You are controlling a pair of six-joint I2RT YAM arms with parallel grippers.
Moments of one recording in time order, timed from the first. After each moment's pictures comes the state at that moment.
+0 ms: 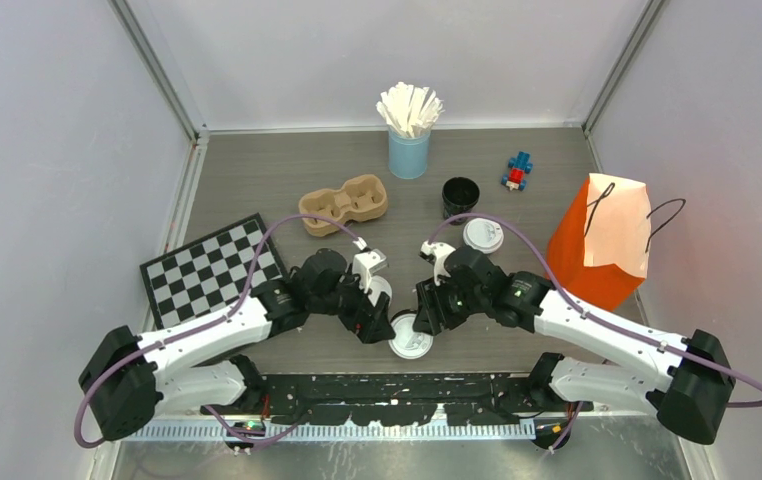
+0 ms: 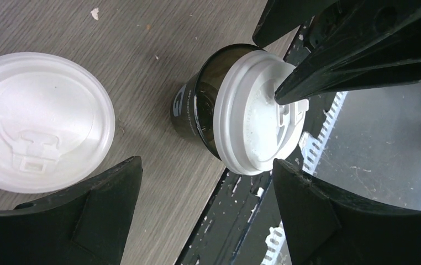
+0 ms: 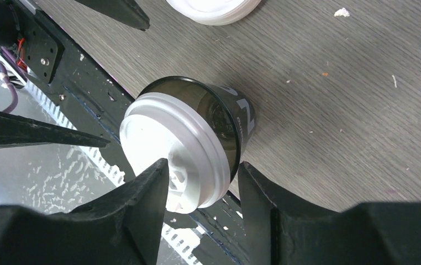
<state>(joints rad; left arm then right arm) -0.88 1.08 0.62 -0.18 0.40 -0.31 0.89 1.03 0.72 -0.52 -0.21 0.47</state>
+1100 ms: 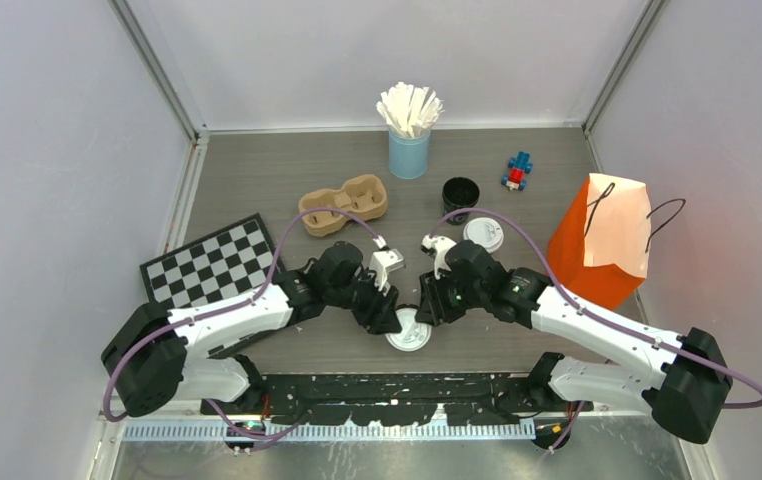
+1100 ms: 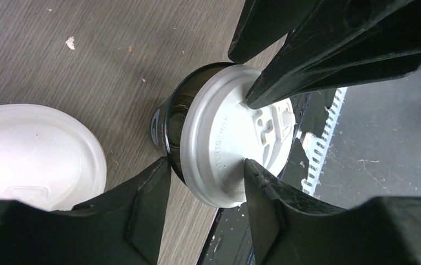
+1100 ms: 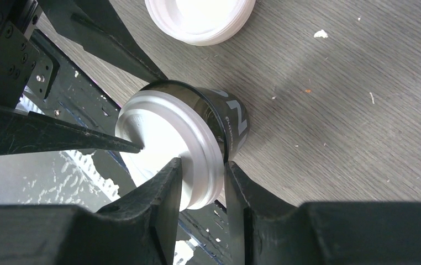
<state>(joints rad) -0.89 1.26 0.68 -0.10 0.49 -0.21 0.86 1.06 0.73 -0.48 -0.20 0.45</state>
